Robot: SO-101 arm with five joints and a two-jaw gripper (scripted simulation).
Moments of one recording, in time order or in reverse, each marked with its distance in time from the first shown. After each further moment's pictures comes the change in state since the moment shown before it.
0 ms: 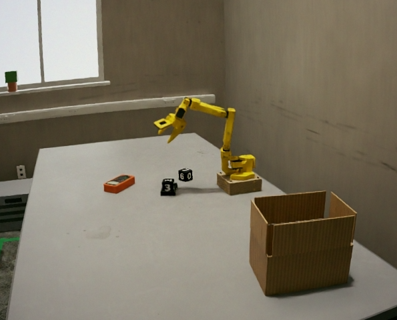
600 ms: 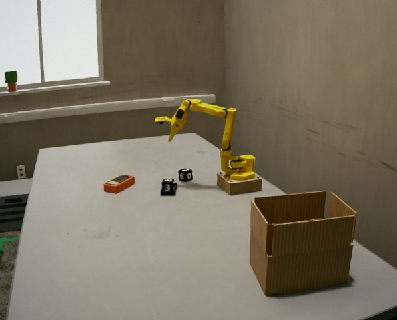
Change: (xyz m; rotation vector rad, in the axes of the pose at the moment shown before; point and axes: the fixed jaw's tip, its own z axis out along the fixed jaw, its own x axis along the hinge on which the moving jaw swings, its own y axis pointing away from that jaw) arm 0.043 -0.035 0.009 0.098 0.060 0.821
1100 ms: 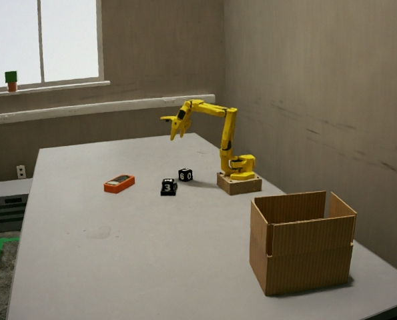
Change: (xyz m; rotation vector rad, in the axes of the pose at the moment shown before) arm 0.007 -0.035 0.005 0.070 -0.007 0.518
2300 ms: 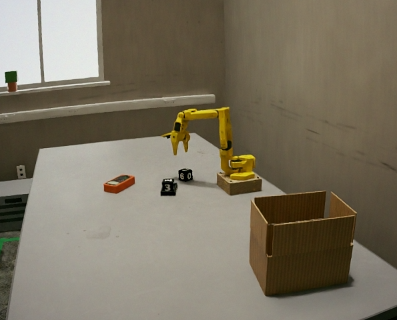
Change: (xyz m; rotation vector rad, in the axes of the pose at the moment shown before) arm 0.034 -0.015 0.049 0.073 0.264 0.130
